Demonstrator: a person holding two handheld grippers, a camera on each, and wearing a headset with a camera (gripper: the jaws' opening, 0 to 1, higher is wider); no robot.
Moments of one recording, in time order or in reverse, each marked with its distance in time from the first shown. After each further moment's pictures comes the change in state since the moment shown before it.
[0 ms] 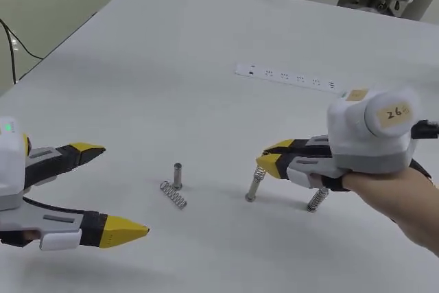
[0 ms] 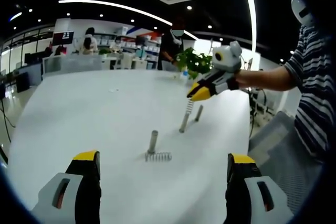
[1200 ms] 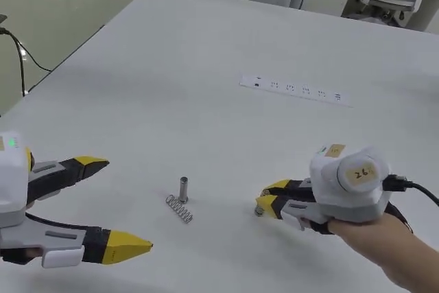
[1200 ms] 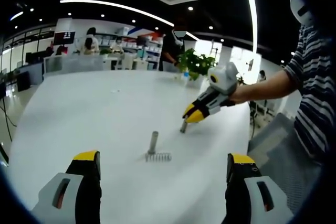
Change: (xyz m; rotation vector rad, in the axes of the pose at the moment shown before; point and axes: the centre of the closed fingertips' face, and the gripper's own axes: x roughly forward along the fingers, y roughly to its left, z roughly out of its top) left arm -0.002 -0.001 0.004 -0.009 -0.005 0.005; right arm 0.031 -0.005 -0.051 -0.025 0.058 -0.019
